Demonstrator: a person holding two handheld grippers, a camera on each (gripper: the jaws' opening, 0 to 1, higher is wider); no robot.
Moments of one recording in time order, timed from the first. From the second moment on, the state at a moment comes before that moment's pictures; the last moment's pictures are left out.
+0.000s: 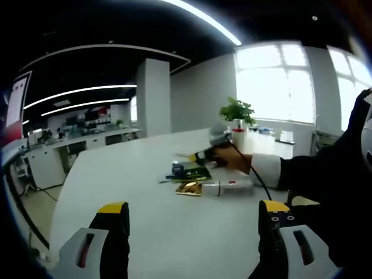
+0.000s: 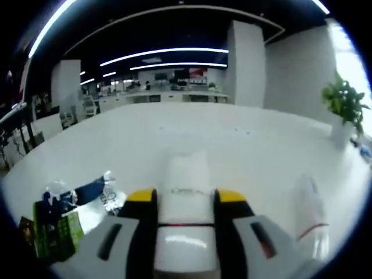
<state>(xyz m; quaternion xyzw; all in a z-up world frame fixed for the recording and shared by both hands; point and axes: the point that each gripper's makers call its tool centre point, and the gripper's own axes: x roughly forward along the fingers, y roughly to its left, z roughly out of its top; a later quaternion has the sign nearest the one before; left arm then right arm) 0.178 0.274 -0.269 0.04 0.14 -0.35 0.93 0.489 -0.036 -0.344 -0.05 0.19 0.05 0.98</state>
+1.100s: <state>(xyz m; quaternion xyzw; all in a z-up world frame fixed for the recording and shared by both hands) 0.183 0.285 -0.266 0.03 0.14 -0.34 0.93 0.459 0.037 -0.293 -0.46 0.09 0.12 0.88</state>
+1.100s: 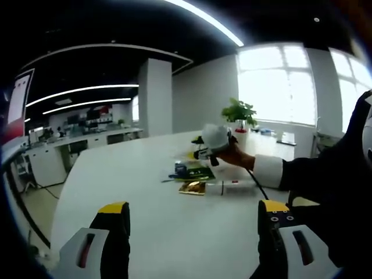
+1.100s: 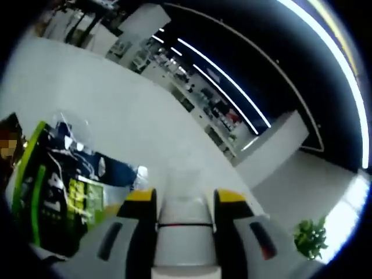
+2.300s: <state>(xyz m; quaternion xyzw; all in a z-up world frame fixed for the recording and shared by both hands) 0.183 0.289 -0.267 0.03 0.14 -0.34 0.93 0.453 0.059 -0.290 -0.63 0.06 0.13 0.76</state>
